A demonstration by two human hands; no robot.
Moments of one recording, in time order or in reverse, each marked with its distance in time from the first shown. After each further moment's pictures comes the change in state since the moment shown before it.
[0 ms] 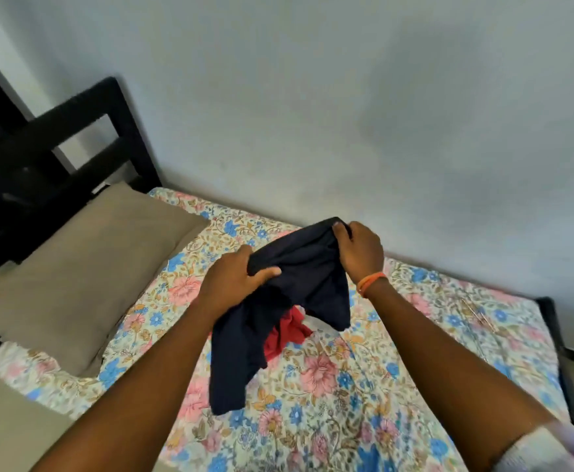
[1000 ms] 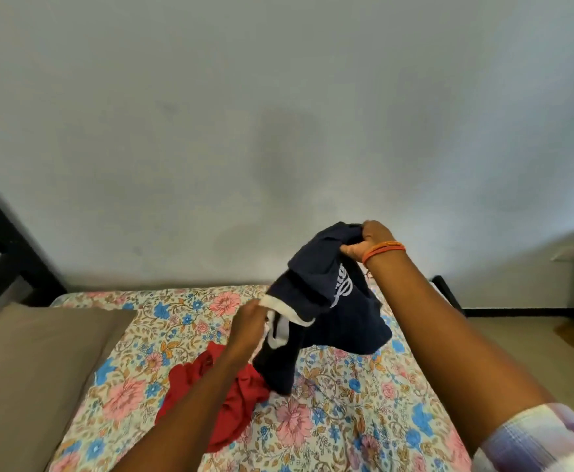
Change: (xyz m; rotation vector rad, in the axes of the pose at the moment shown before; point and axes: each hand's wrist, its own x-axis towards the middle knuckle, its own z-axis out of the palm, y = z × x) left_hand 0.005 0.127 0.034 -0.683 -0.216 -0.110; right_hand 0.011 -0.004 -0.190 0.717 0.151 0.734
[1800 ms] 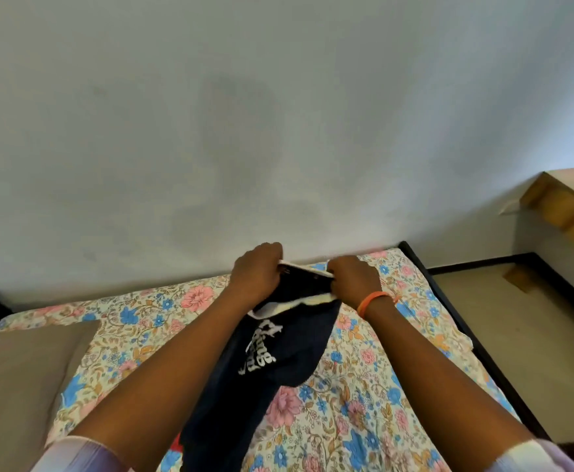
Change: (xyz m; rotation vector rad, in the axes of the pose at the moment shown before) left_hand 0.049 0.081 0.035 0.970 -0.158 0.636; right_hand -0.027 0.104 -0.034 -1.263 0.117 -0.542
